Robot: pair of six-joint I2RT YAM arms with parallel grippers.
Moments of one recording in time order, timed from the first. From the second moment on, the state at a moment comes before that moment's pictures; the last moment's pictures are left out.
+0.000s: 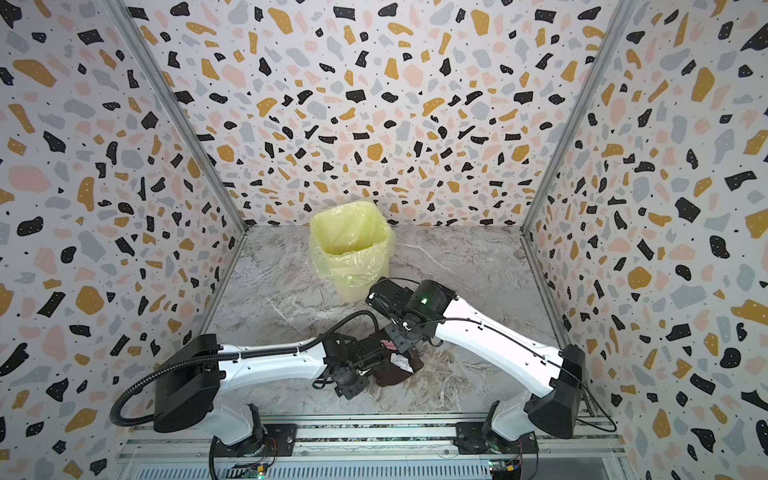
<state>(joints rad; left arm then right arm) -1.14 1.57 0.95 -0.85 -0.09 -0.22 1.00 1.45 1.51 -1.37 0.23 0.34</state>
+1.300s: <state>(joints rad) -1.14 1.41 0.95 -0.82 -0.11 -0.24 0.67 1.13 1.48 -1.33 0.07 0.39</state>
